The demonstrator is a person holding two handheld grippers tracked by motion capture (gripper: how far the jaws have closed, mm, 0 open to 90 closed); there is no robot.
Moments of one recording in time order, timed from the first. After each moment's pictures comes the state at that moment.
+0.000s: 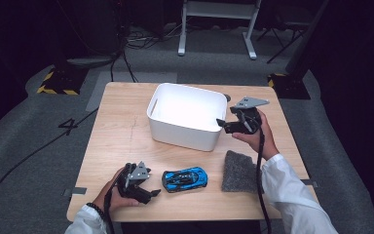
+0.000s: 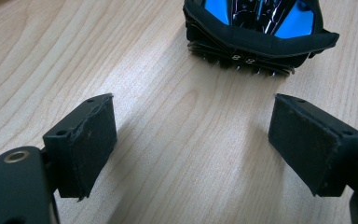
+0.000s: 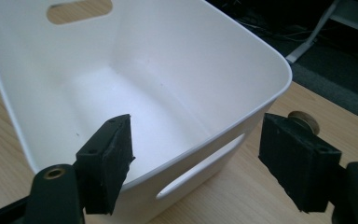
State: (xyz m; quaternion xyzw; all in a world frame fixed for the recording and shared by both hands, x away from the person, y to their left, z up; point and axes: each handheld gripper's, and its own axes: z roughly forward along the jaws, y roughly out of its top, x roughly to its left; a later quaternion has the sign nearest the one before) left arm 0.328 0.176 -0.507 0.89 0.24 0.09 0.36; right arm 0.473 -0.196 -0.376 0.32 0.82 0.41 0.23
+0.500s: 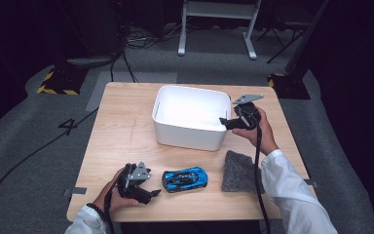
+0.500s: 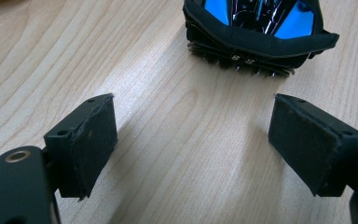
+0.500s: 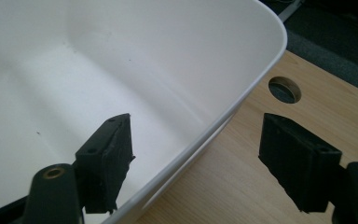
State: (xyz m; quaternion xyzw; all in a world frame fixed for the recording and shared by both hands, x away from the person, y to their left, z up) left arm 0.327 0.175 -0.507 0.89 0.25 0.09 0.36; right arm 0.496 -0.205 -0.387 0.36 0.83 0.35 0.22
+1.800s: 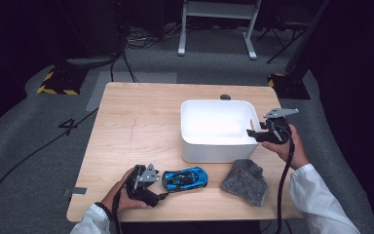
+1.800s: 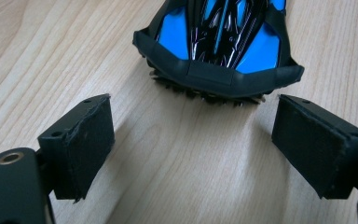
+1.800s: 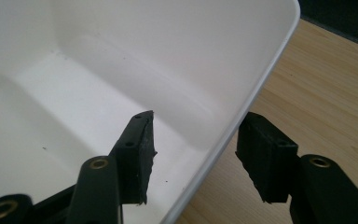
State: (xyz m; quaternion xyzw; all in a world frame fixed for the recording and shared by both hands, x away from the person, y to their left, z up) left arm 0.326 0.149 -0.507 0.90 0.22 0.08 0.36; right arm 0.454 -0.288 -0.393 0.38 0.83 0.35 0.20
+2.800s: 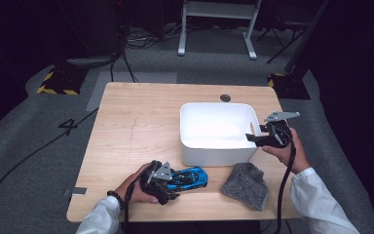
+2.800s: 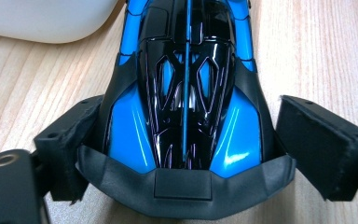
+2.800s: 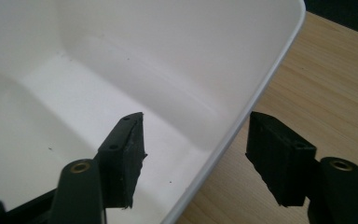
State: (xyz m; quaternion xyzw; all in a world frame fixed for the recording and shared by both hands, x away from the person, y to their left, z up) left arm 0.348 0.116 -0.507 0.92 0.13 0.05 0.37; right arm 0.443 -0.287 -0.393 0.38 0.83 0.36 0.19
